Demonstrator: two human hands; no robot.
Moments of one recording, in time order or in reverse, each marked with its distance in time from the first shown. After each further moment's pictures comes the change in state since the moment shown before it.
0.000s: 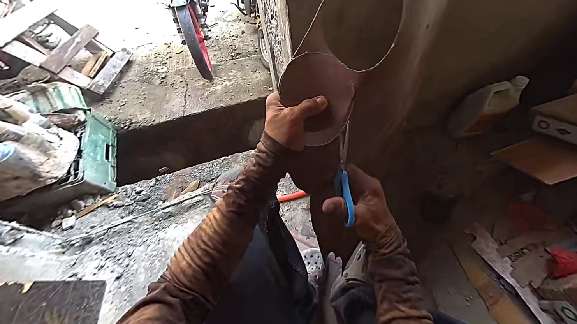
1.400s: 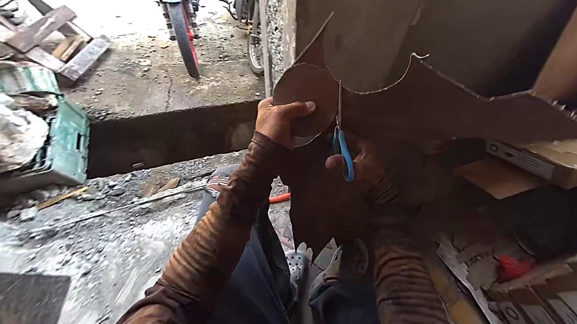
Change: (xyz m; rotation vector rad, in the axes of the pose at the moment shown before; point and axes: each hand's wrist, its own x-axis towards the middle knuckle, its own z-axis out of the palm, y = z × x) left_hand -0.016 0.031 -0.014 -0.017 0.145 -0.208; right_hand 0.069 -0.028 -0.020 -0.089 -0.126 0.006
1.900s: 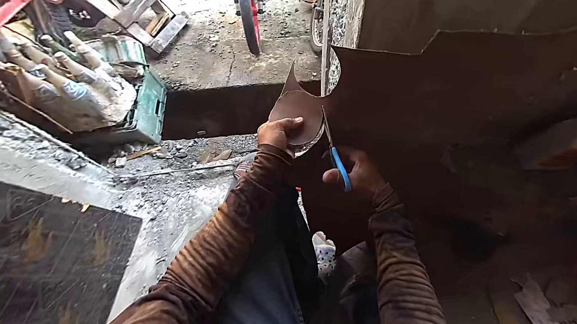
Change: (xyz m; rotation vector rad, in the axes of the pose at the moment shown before) left_hand 0.044 -0.069 -0.074 -0.281 0.687 -0.174; right_hand 0.020 0.095 0.069 0.017 -0.361 0.241
